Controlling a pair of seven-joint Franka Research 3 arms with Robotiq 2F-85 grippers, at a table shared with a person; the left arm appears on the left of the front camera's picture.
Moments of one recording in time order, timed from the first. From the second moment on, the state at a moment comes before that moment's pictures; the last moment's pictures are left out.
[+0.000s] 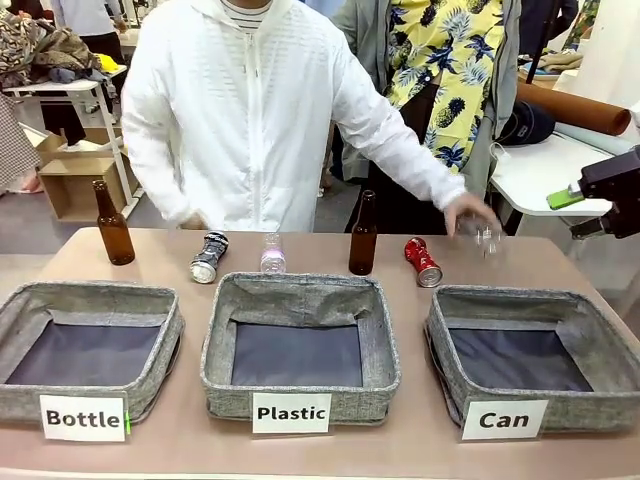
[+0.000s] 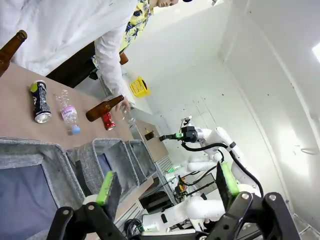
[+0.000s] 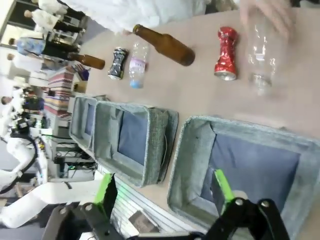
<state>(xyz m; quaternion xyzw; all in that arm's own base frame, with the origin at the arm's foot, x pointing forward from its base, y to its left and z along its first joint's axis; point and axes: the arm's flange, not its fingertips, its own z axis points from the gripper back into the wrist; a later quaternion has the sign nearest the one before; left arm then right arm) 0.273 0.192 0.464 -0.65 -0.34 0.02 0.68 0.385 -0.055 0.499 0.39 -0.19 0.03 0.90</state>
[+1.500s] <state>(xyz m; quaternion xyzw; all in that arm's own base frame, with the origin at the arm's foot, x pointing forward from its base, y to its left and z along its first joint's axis) 0.308 0.096 0.493 -0.60 -0.28 -0.08 0.75 0.346 -0.096 0.497 0.41 -0.20 0.02 0.89</state>
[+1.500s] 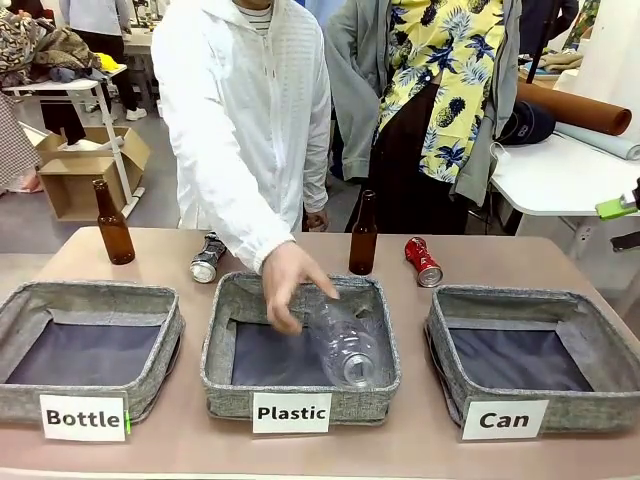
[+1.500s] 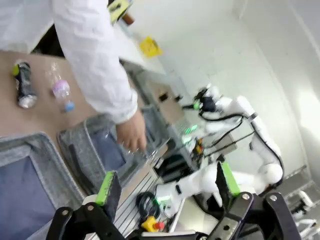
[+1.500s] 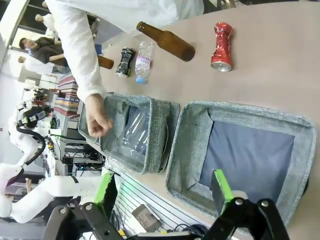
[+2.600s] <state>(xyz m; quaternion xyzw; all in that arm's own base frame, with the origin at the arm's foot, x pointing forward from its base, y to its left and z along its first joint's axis) 0.360 -0.026 0.508 -0.35 -0.33 -0.15 0.86 0.347 -0.097 0.498 0.41 -0.20 0.02 0.89</state>
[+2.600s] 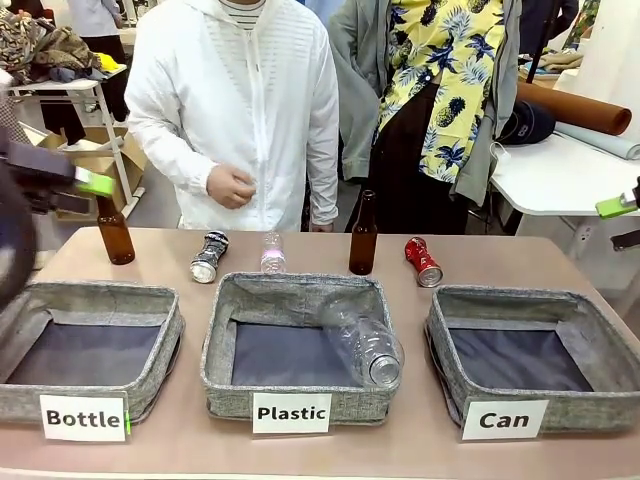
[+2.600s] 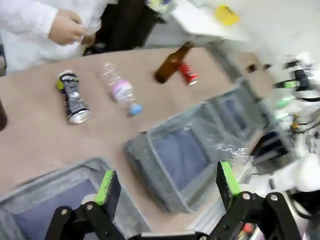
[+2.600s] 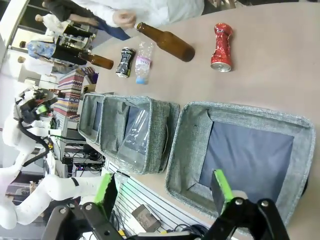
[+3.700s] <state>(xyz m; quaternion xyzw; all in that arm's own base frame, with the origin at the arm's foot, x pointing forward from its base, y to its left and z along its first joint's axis) 0.465 -0.066 0.493 -0.18 -0.34 0.02 0.92 0.347 -0.097 0.498 0.41 -0.20 0.02 0.89</state>
